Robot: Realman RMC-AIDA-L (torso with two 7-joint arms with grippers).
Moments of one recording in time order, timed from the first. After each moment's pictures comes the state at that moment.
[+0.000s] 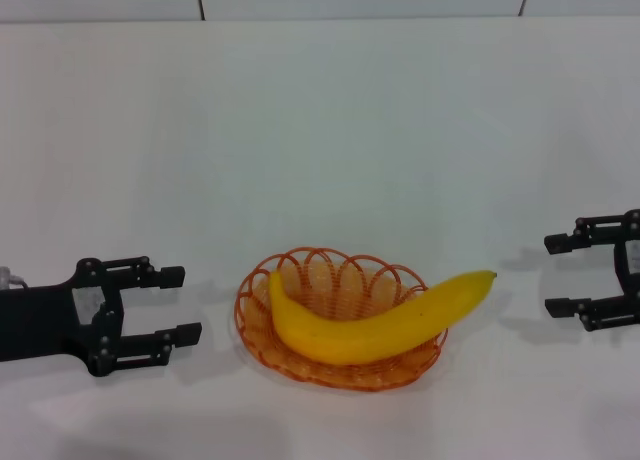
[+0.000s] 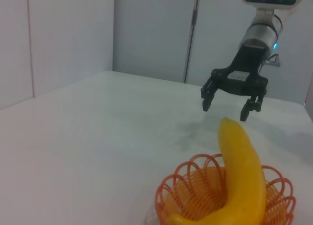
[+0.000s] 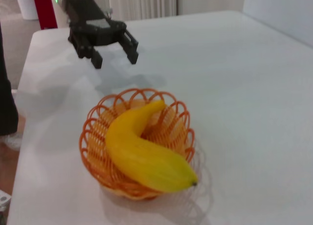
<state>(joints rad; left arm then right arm) -0.48 -2.03 0.37 0.56 2.37 1.76 -0.98 0.45 1.85 -0.73 -0.57 -2.15 -1.69 1.04</state>
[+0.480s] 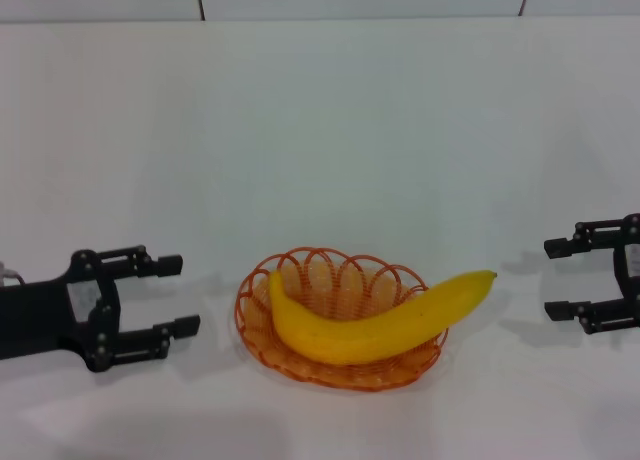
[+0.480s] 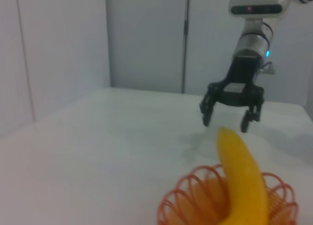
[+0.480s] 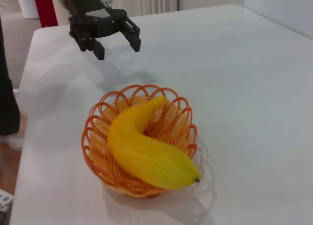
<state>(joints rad) -0.46 -2.04 0.37 0.56 2.32 1.78 -0.89 0.45 1.86 -0.72 -0.56 -2.16 -1.69 1.05</state>
